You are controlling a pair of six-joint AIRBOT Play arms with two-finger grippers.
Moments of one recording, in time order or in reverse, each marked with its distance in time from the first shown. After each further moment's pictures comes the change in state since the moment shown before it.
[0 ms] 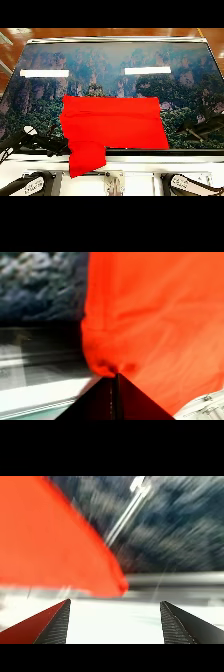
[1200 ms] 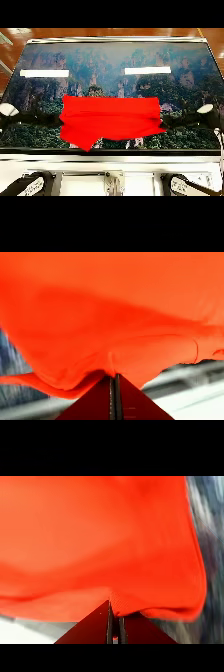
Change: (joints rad) left arm -0.005 0.106 0.432 0.011 -0.006 0.063; right arm 0.304 0.024 -0.053 0.266 -0.320 -0.061
